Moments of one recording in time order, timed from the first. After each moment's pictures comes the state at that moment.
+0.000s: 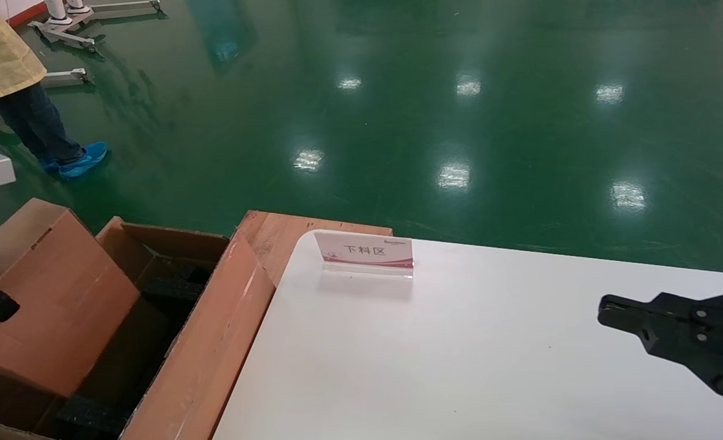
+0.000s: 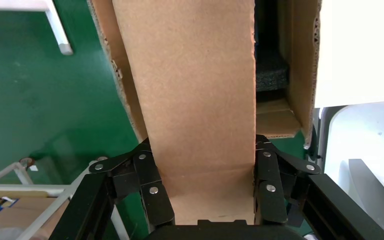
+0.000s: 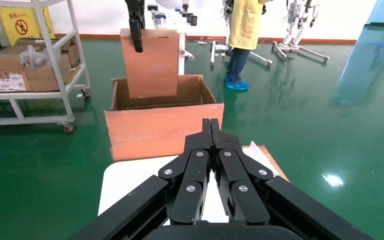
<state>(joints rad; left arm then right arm) -2.98 0.65 2.59 -1.06 1.21 1.62 -1.27 1.08 -0.61 -0.29 1.28 -0.72 -1.49 0.18</state>
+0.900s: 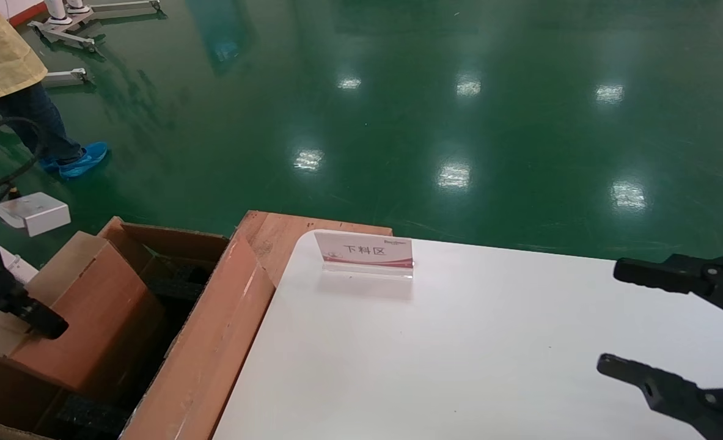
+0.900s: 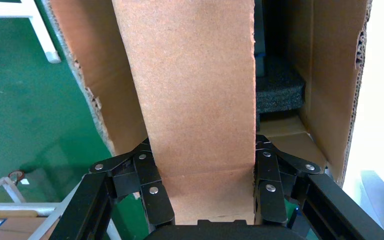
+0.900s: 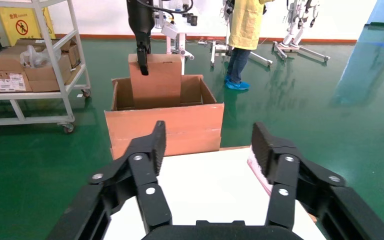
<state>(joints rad) -2.76 0.57 2.56 -1.04 1.25 1.44 -1.24 1.08 -0.61 -0.29 1.28 -0.72 -1.49 0.18</state>
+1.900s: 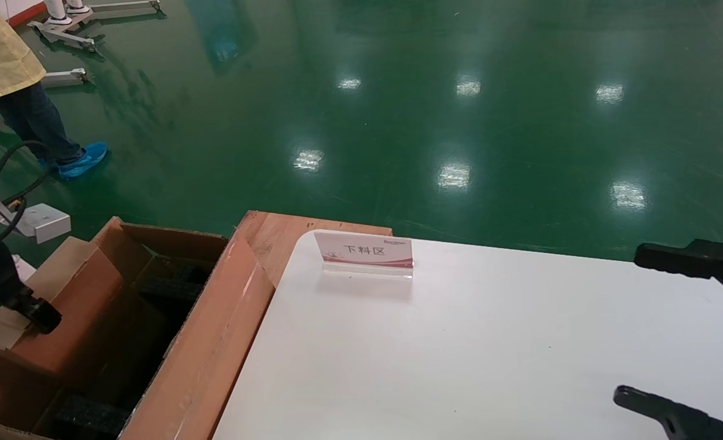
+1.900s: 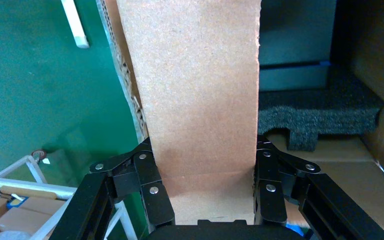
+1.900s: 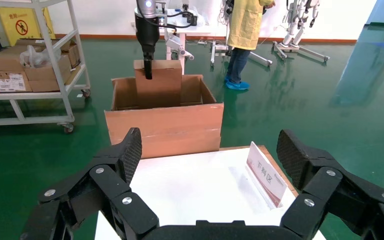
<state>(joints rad) -2.50 0.61 2.56 -0.80 1.23 1.29 -1.16 1.08 -0.61 -0.29 1.28 -0.72 -1.49 0.18</state>
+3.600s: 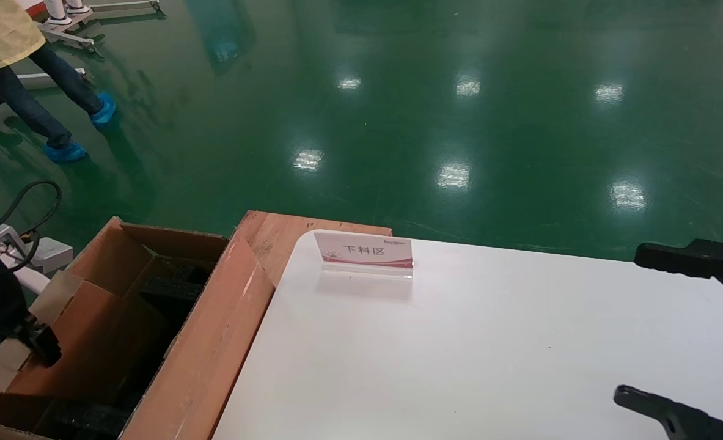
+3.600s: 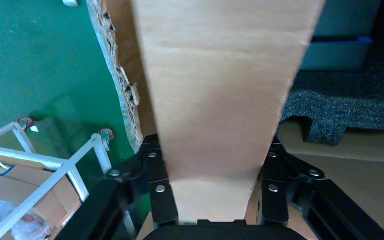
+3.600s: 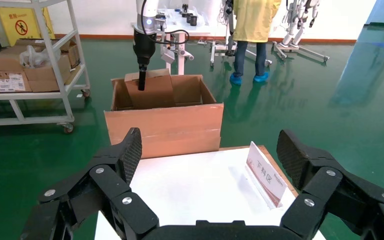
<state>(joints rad) -2.21 0.67 2.53 -0.51 1.11 1.30 -1.06 1.08 -0.60 -0.30 1.28 -0.72 -1.49 0.18</state>
